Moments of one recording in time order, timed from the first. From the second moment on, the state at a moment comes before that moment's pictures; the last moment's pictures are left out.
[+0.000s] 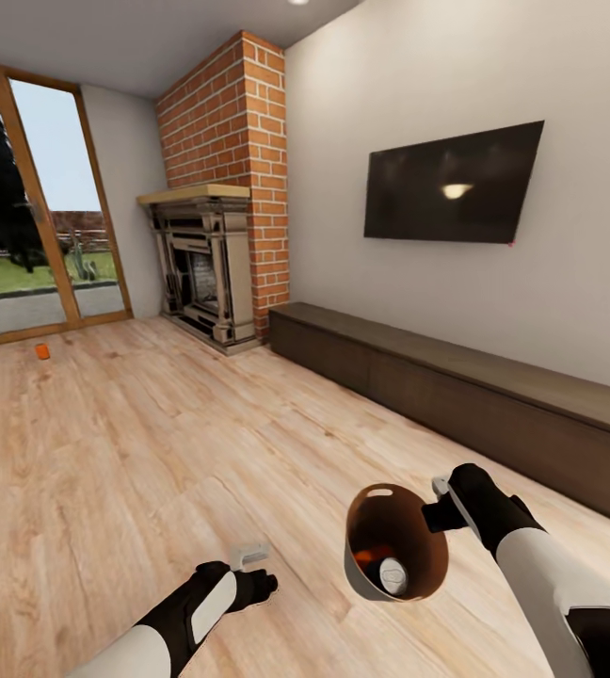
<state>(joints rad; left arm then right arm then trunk) -0.60 -0.09 -0.42 -0.42 0.69 0.42 0.18 -0.83 -0.12 0.03 -0.49 0.26 0.88 0.28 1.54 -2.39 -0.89</state>
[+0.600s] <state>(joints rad) -0.60 -0.08 -0.41 -0.42 0.69 0.45 0.14 -0.83 -0.12 0.05 -0.49 0.26 0.88 0.28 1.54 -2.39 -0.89</state>
